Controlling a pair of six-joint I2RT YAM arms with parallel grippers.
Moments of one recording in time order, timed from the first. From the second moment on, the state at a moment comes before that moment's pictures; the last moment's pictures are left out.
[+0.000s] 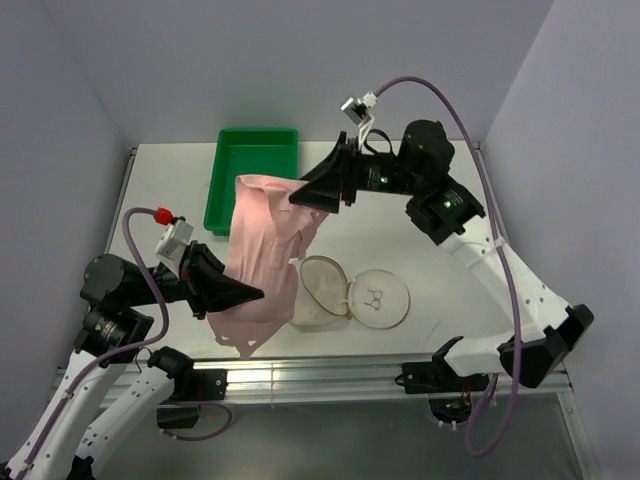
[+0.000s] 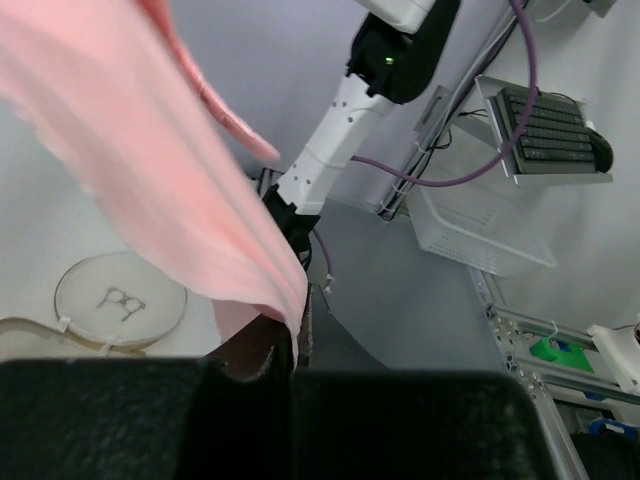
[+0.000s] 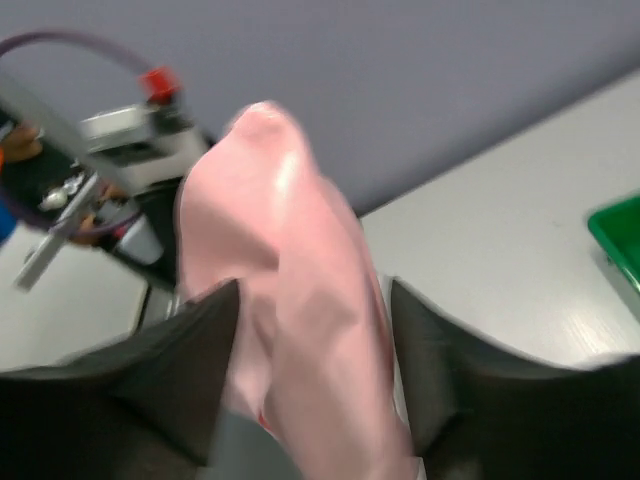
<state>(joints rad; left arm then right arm) -0.46 0.54 0.82 -0.03 1.01 -0.60 0.63 1.28 1.49 -0.11 -0.84 0.60</state>
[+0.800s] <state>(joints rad) -0.46 0.62 0.80 0.14 1.06 -0.74 0.70 0.94 1.17 -0.13 -0.77 0.18</state>
